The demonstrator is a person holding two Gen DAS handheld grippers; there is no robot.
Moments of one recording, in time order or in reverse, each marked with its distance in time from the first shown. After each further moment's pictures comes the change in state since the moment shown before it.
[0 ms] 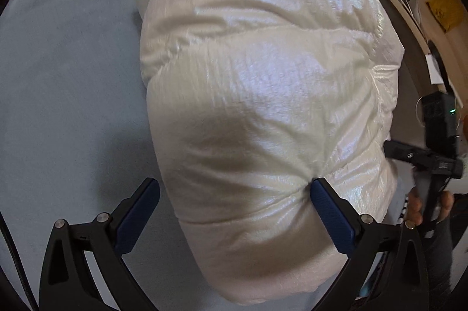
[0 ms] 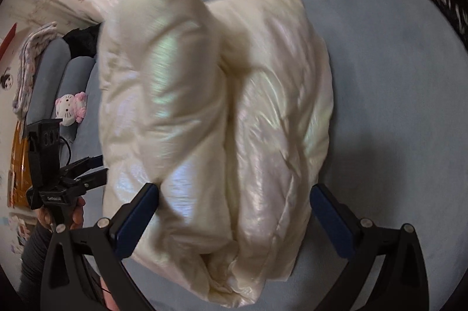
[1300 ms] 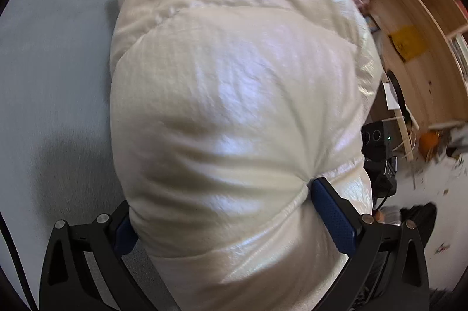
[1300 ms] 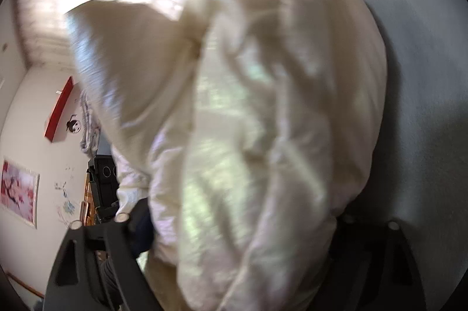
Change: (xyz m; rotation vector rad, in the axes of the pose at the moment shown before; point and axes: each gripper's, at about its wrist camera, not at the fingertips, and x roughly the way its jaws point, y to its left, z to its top) left arm 0.015 0.085 -0.073 -0.021 -0.156 -0.288; right arm 0.038 -0.059 -0.028 0.076 -0.164 0.461
